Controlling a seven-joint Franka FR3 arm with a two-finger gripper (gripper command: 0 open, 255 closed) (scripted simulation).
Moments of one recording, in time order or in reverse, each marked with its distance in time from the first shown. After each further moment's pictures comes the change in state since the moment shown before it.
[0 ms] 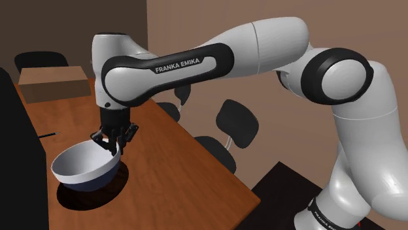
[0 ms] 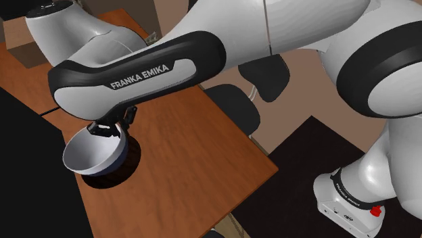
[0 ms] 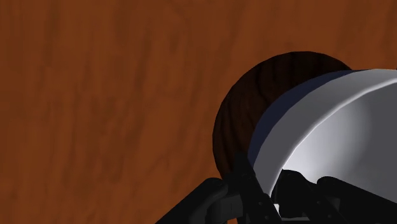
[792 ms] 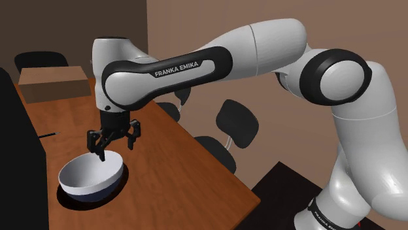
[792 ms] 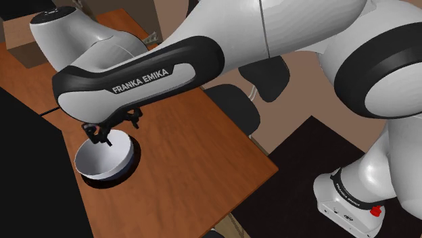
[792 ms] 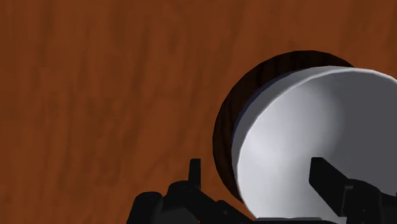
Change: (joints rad) arm 0.001 0.008 -0.001 -0.009 -0.002 0.018 0.001
